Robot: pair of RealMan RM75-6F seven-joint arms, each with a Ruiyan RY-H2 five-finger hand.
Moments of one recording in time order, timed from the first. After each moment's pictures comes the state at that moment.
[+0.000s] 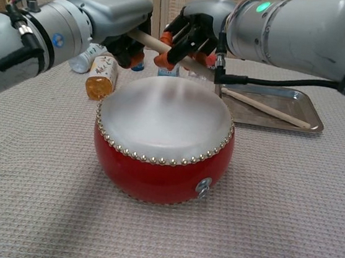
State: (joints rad) left arm -0.99 -1.62 -0.28 -1.76 0.79 1.35 1.07; right arm 1.17 -1.51 0.36 -1.81 -0.35 1.09 -0.37
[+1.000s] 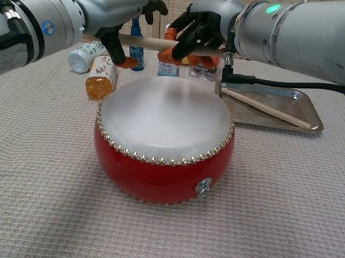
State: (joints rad) left arm -0.99 -1.57 -0.28 -1.81 0.77 1.34 1.04; right arm 1.11 -1.52 0.38 -1.79 -0.43 1.05 -0.32
